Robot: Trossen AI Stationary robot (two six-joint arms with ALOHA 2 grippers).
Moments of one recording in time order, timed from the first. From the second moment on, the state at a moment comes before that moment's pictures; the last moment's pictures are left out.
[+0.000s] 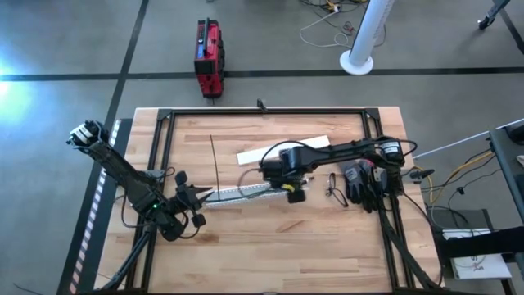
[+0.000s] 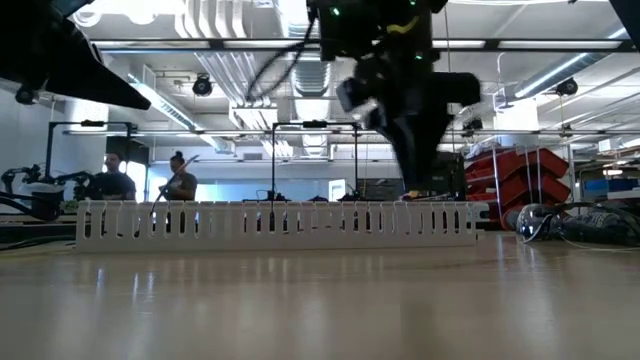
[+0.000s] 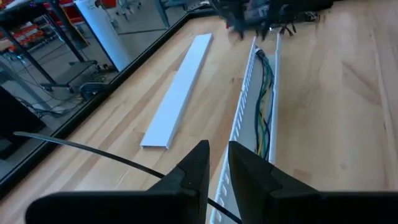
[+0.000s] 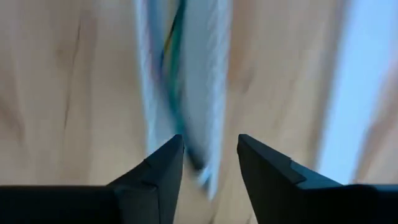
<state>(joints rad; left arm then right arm) -0.80 1.09 0.56 -0.49 -1.13 -0.77 0.01 2.03 1.61 -1.11 0.13 -0.15</state>
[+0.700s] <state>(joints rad) -0.27 1.19 0.54 -0.26 -0.61 -0.63 0.02 2.13 1.59 -0.30 0.03 -0.10</state>
